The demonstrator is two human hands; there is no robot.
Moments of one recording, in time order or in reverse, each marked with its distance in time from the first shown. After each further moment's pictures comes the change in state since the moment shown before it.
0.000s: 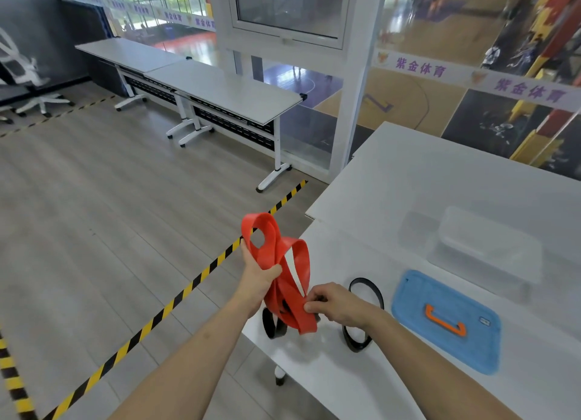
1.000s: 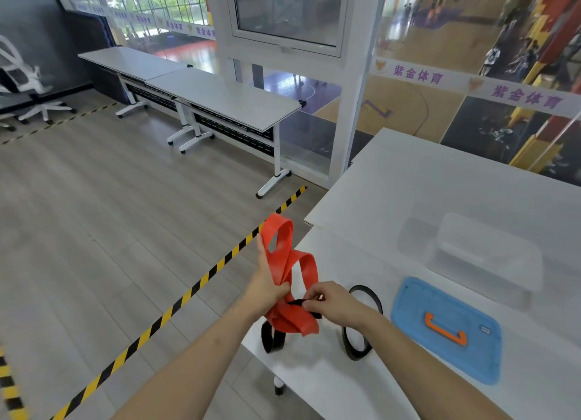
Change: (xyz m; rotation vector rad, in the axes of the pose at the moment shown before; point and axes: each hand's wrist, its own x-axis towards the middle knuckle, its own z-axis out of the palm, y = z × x) left_hand -0.002 0.007 0.011 0.481 -0.136 0.124; right_hand 0.013 0.003 -0.007 -0.010 0.151 -0.005
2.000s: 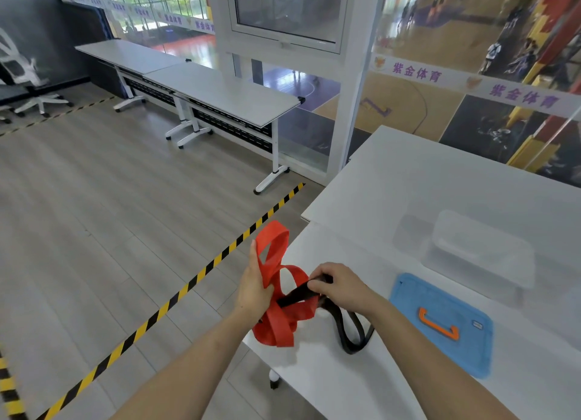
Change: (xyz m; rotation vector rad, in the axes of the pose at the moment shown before) left_hand -0.008 -0.029 0.011 0.304 0.170 -0.038; right_hand -0.027 -0.027 -0.031 -0.009 0.114 -0.043
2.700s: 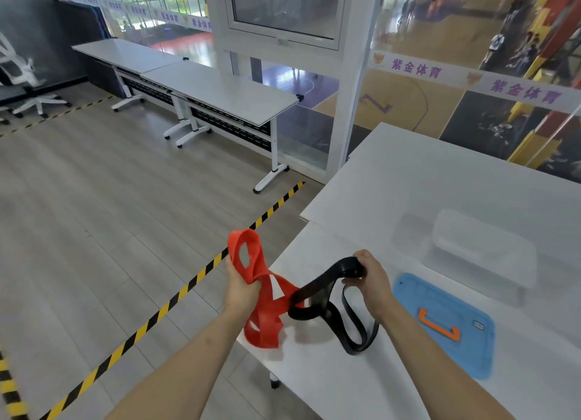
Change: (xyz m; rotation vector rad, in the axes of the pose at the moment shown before) left_hand 0.014 -0.010 0.000 -0.365 0.144 -0.227; right_hand 0.005 0.040 -0.022 0.761 0.390 0.124
